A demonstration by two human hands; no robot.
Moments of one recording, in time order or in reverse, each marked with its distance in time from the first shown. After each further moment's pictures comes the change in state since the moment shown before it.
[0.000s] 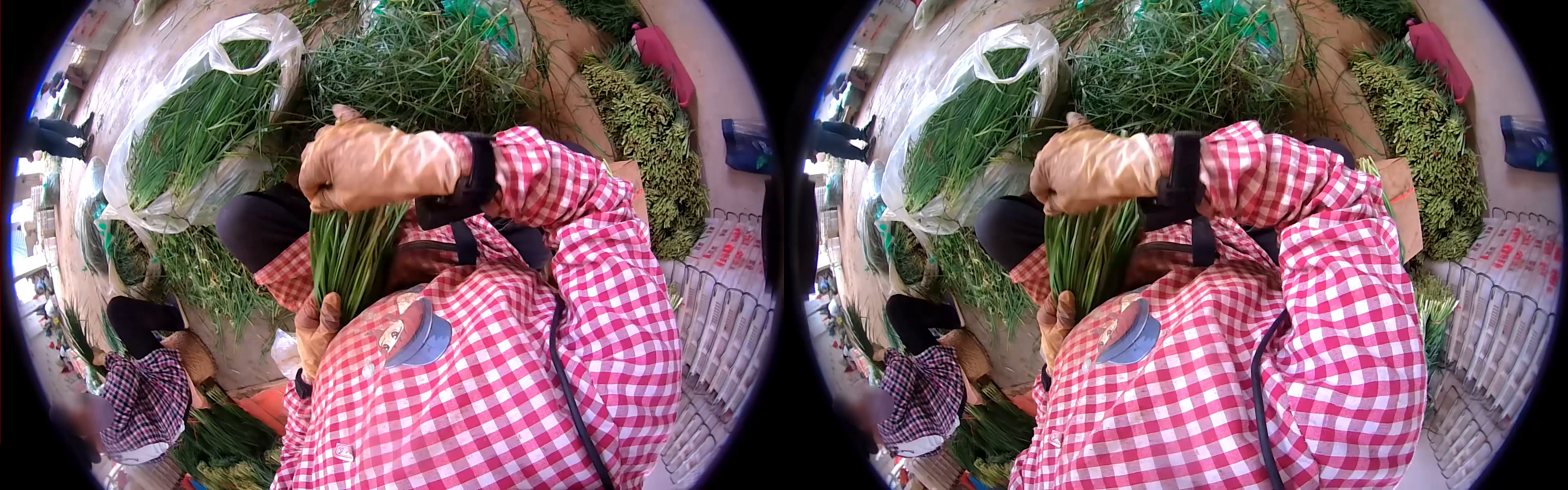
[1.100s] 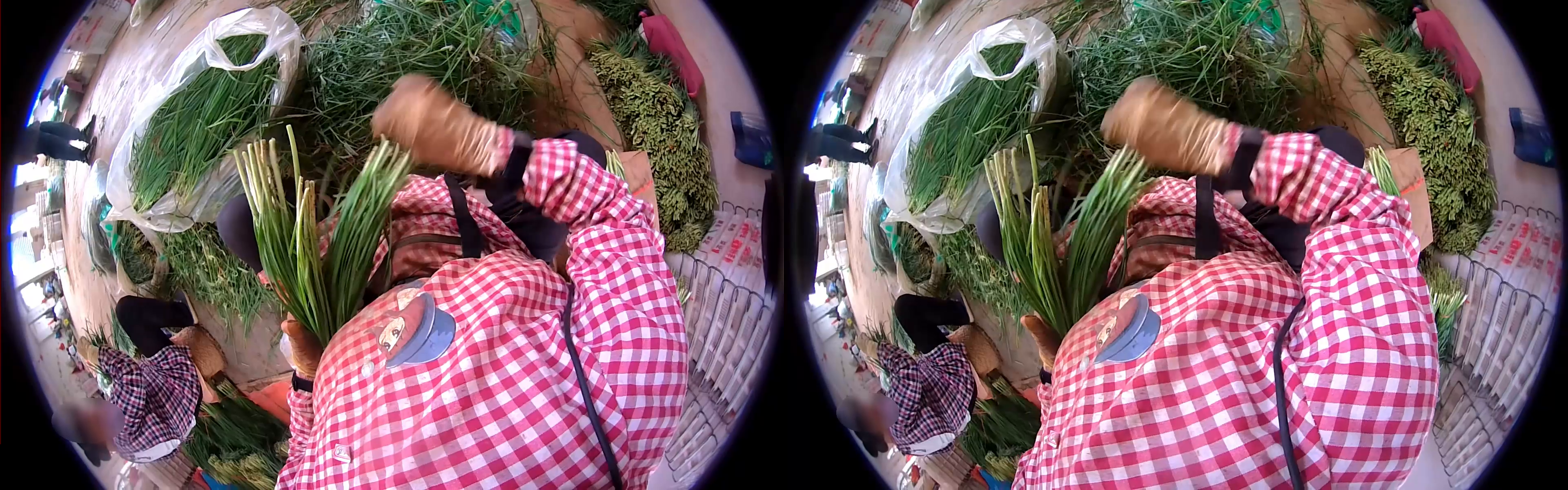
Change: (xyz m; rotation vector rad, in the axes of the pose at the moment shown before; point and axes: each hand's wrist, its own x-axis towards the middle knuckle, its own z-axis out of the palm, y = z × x) left_hand -0.007 -0.018 -0.061 -0.323 -0.028 -0.005; right_hand -0.037 0.096 0.028 -0.499 0.531 -0.133
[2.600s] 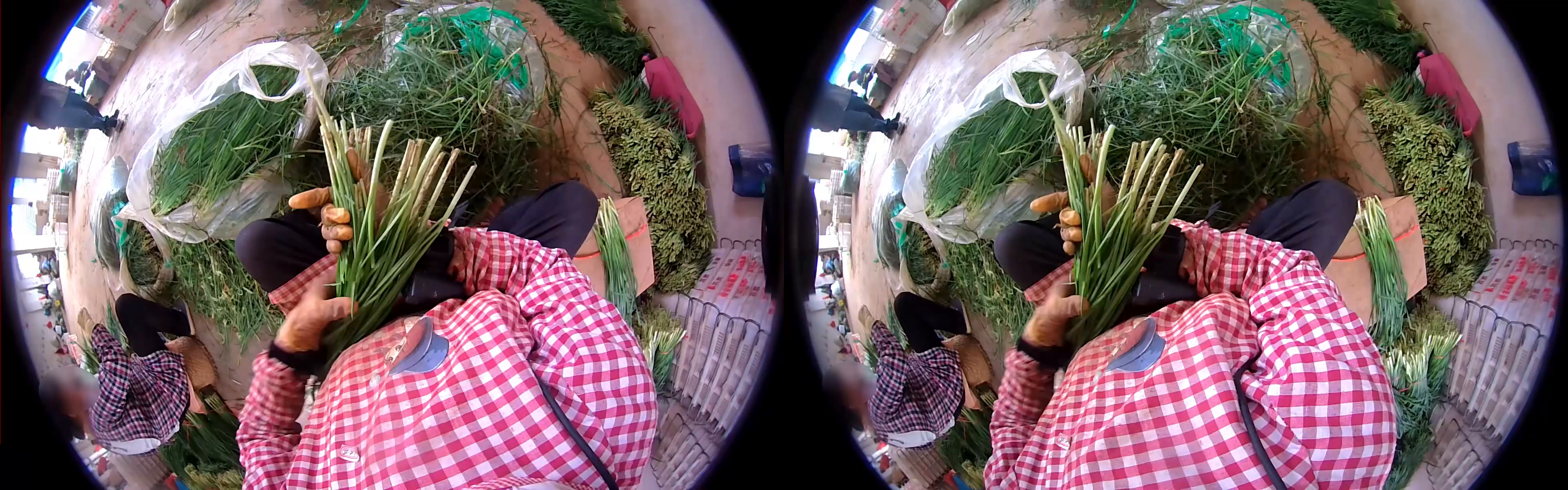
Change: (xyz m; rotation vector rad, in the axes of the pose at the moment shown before) left_hand 0.072 0.041 0.067 0.399 -0.382 -0.288; right_hand 0.073 -0.076 0.115 -2.845 0.525 0.772
